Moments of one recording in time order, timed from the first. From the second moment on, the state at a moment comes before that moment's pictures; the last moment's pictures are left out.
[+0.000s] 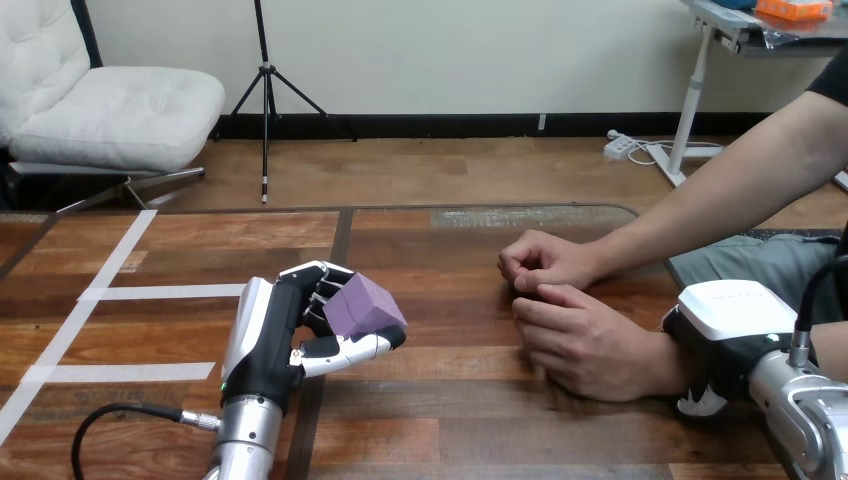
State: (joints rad) left arm -0.42 0.19 -0.16 1.22 0.32 -0.83 0.38; right arm -0.20 -0.68 0.30 0.25 -0.92 0.13 0.25
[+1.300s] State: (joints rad) left arm -0.37 0.04 -0.08 1.12 0.07 -0.90 -0.08; right arm -0.10 -0.70 0.19 -0.05 -0.84 0.18 0.37
